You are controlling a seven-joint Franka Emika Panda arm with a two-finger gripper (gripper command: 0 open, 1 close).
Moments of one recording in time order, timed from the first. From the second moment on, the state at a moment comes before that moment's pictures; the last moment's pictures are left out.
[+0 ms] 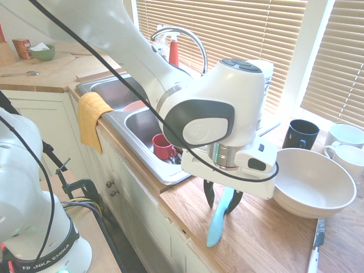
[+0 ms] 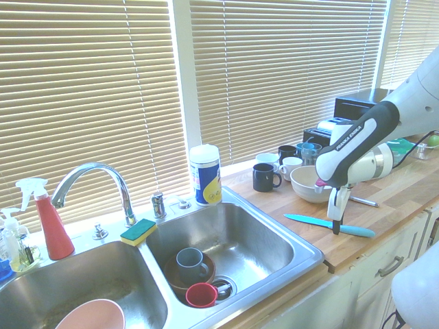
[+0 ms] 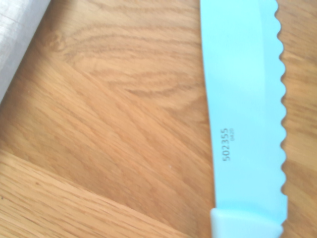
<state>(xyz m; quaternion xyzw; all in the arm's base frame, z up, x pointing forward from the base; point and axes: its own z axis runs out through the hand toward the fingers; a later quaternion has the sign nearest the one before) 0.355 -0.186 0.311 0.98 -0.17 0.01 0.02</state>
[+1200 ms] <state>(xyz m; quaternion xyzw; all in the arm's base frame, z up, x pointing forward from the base) 0.376 -0.179 0.401 0.97 -0.21 0.08 -0.01</state>
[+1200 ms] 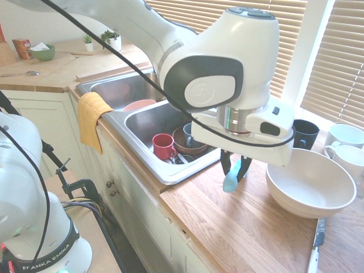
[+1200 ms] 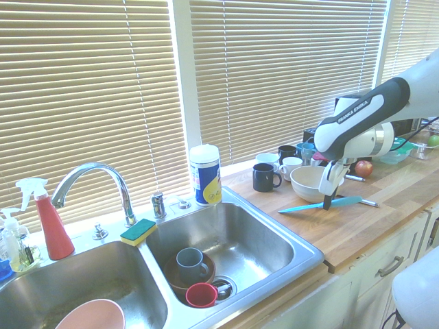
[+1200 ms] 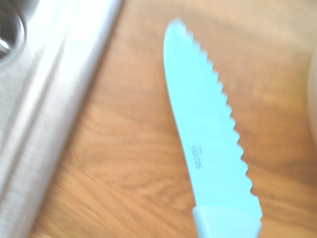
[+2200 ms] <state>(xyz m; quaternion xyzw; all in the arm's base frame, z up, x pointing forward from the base) 0.440 0.056 0.420 0.91 -0.40 0.13 -0.01</state>
